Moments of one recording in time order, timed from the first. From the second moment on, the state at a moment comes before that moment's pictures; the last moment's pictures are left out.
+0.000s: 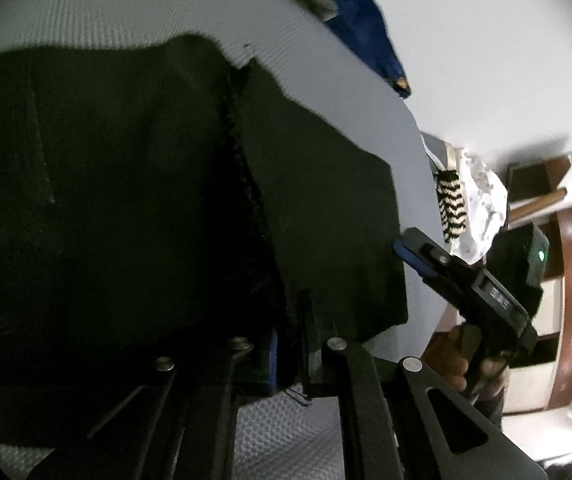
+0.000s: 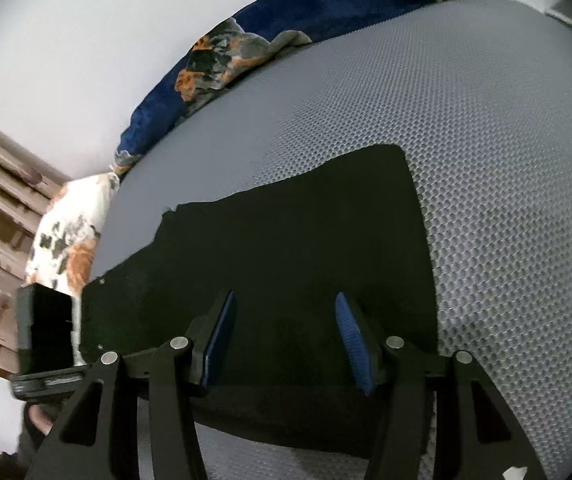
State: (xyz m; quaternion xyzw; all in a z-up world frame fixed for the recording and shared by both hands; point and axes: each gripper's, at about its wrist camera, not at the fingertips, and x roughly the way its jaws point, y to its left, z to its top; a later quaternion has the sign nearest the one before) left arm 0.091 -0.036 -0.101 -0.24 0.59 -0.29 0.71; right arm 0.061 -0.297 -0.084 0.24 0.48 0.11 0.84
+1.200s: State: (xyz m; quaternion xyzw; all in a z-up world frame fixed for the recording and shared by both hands) left arm 0.139 -0.060 -0.079 -0.03 0.50 -0.17 0.85; right arm 0.124 -0.277 -0.085 0.03 0.49 0.02 0.87
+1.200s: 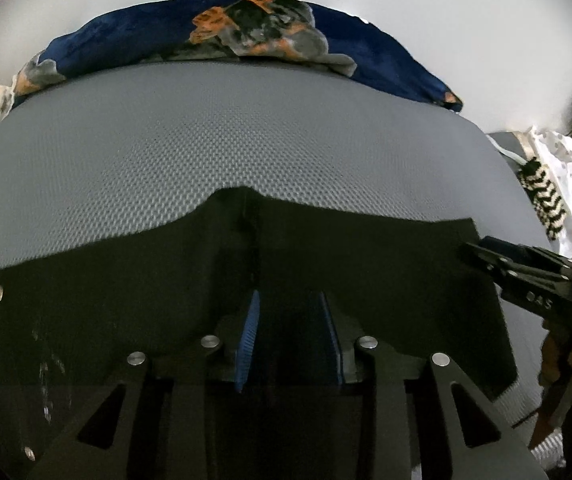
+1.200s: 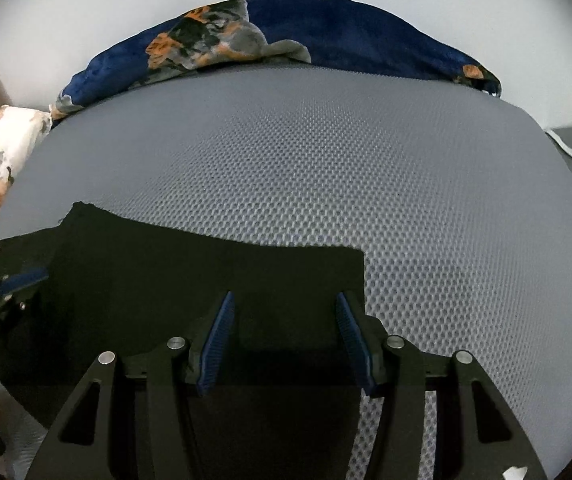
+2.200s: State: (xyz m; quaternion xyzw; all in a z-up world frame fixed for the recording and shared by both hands) left arm 0.074 -0.048 -0.102 0.03 0.52 -0.19 0.83; right arm 0.062 -0.282 -0.077 0.03 0.50 0.05 0.87
